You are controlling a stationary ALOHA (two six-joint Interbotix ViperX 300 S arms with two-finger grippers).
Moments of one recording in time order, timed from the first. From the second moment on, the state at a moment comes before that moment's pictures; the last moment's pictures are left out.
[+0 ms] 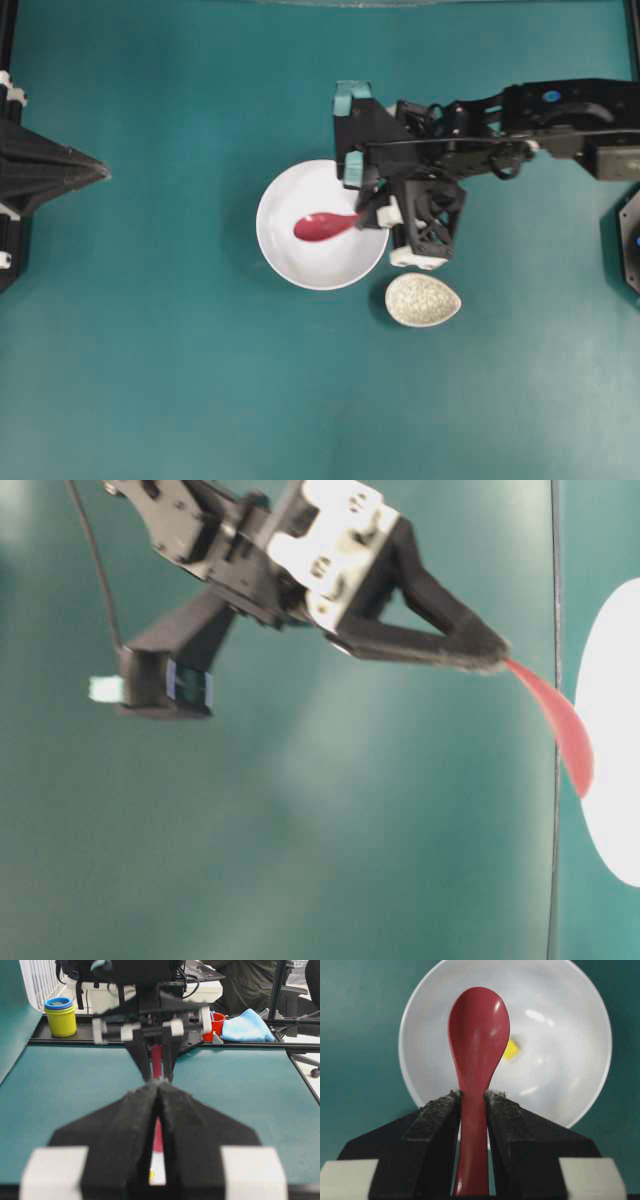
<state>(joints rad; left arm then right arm) 0.02 -1.03 1.17 0.01 -0.23 0.00 -0.12 -0.09 0.42 0.32 0.63 -0.30</state>
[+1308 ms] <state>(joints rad) 0.02 -1.03 1.17 0.01 -0.23 0.00 0.11 -0.37 0.87 0.31 0.51 -0.03</state>
